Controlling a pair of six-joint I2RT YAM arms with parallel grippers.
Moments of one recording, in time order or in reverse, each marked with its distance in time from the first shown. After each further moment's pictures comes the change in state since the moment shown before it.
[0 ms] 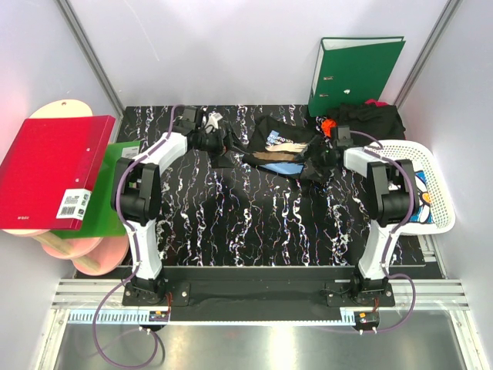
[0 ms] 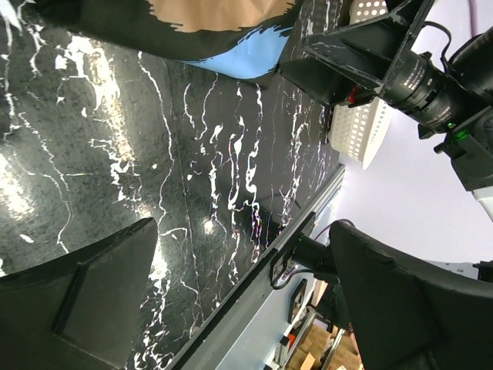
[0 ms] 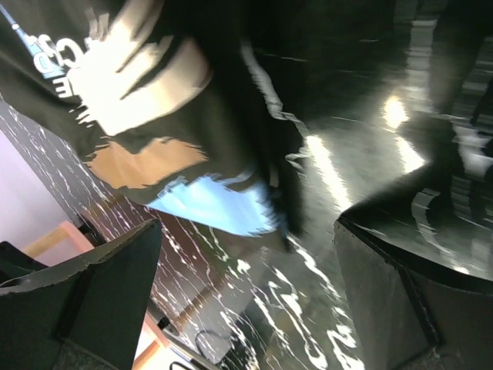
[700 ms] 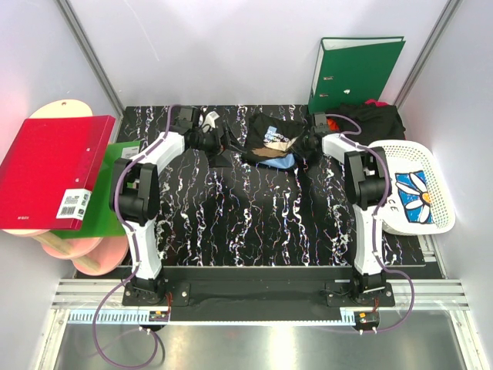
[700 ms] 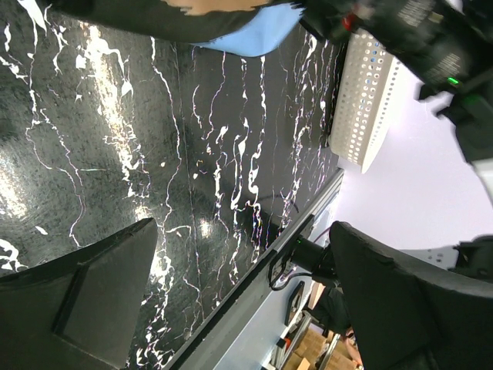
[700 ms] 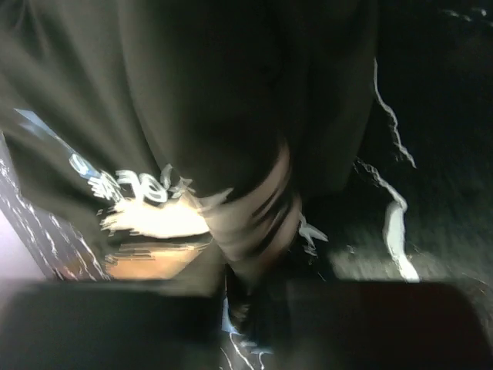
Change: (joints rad) left arm 0.021 -0.004 0.000 -0.016 0.001 0.003; right arm 0.126 0.287 0.392 -0.013 0.183 -0.014
